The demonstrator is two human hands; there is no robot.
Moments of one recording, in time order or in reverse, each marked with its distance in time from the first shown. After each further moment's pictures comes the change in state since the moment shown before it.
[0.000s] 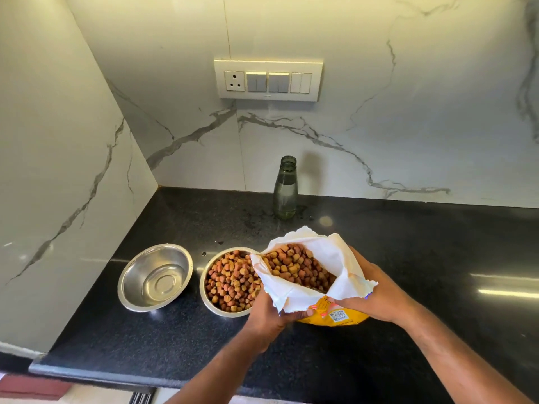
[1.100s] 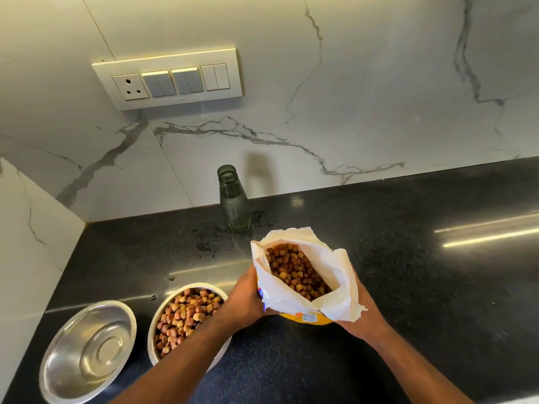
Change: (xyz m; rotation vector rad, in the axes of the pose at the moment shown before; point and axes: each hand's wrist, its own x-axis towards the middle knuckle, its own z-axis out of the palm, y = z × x) left_hand 0.126 0.036 0.013 0.649 -0.315 0.133; right_hand 0.009 0.091 0.014 0.274 0.407 0.183
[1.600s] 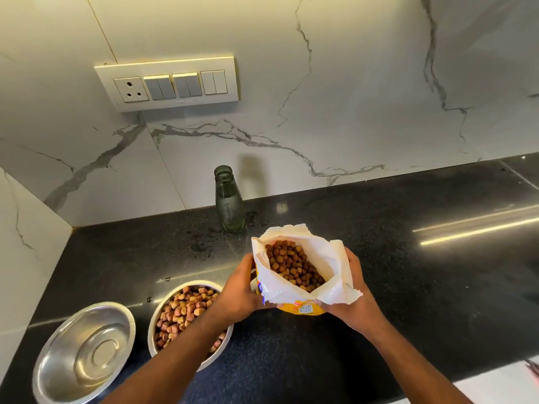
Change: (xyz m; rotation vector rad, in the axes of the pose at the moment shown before) left_hand -0.016 0.002 -0.014 -0.009 -0.012 0.052; right_hand -0.020 -0.023 0.006 -0.030 0.098 -0.051
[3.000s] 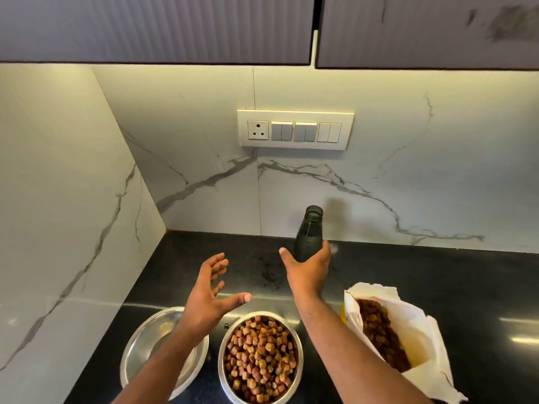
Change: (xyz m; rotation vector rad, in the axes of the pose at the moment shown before) left_hand -0.086 -0.048 -0.170 -0.306 0.547 -0.026; right_hand 0.156 -0.121 0.230 0.172 0.330 0.128
